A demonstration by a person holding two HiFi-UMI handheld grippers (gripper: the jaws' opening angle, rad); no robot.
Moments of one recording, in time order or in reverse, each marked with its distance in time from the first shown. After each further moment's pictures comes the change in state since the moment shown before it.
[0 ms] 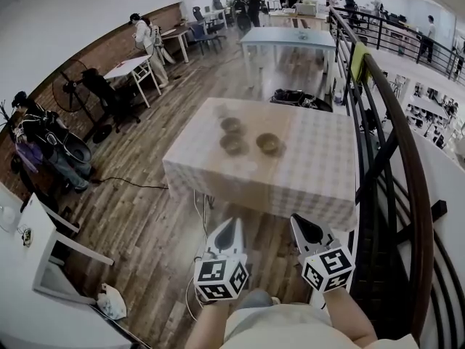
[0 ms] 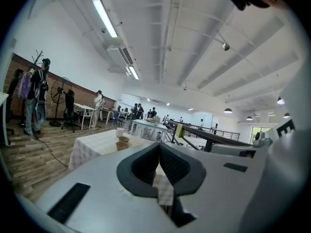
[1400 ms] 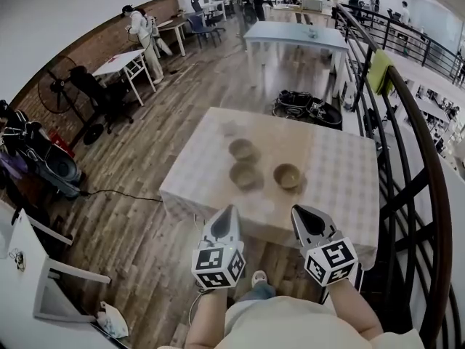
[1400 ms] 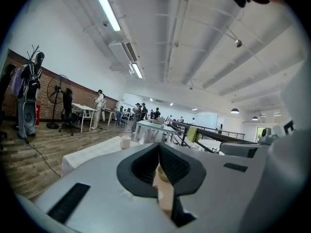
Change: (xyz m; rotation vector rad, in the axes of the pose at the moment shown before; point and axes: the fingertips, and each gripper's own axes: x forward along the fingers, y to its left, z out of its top) left arm 0.205 0.146 0.065 -0.008 -0.005 0.022; right arm 0.235 -0.066 0.034 -0.059 0.020 0.006
